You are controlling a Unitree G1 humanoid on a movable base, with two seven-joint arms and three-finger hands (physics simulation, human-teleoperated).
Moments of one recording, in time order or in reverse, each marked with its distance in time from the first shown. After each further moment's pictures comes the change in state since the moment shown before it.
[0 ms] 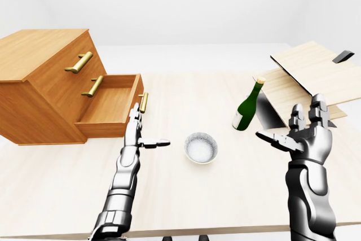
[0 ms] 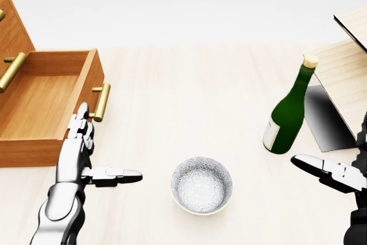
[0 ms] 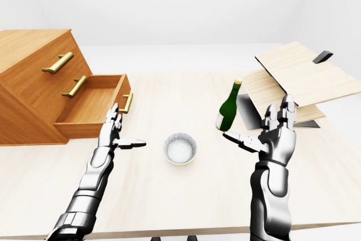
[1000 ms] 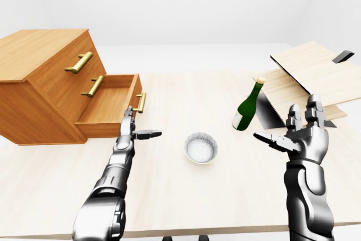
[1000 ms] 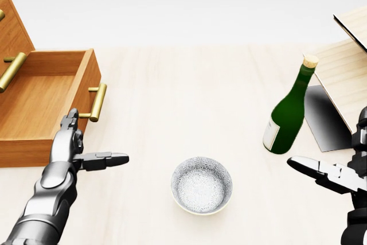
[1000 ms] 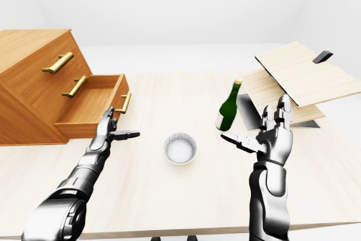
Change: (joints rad) left arm -0.347 0.110 0.049 0.604 -0.089 0.000 0.031; right arm 0.002 0.002 0.011 0.011 -0.006 0.000 0.014
